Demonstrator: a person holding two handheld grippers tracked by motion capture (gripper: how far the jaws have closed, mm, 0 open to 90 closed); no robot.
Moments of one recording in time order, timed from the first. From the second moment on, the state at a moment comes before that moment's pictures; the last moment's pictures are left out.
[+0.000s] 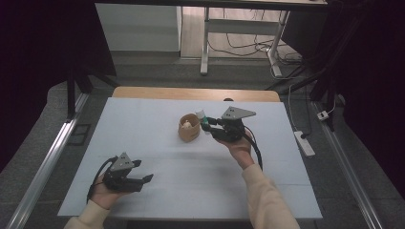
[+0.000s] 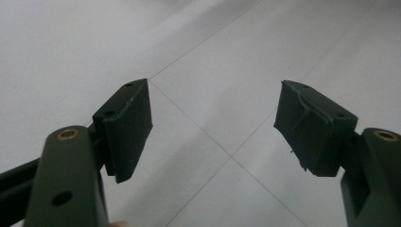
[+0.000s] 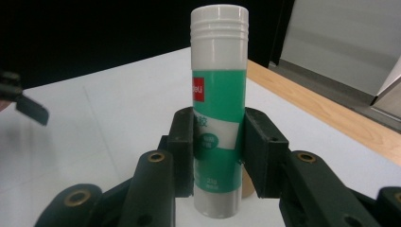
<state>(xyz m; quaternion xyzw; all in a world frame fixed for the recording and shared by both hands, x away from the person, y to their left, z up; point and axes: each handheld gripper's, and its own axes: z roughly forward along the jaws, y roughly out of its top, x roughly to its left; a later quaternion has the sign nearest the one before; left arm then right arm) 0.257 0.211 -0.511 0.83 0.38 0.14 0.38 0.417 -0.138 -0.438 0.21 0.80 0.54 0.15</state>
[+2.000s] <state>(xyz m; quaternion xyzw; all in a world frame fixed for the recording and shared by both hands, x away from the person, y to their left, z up) 0.265 0.215 -0.515 0.83 0.38 0.14 0.38 0.456 -0.123 -0.463 0.29 0.76 0.56 0.15</state>
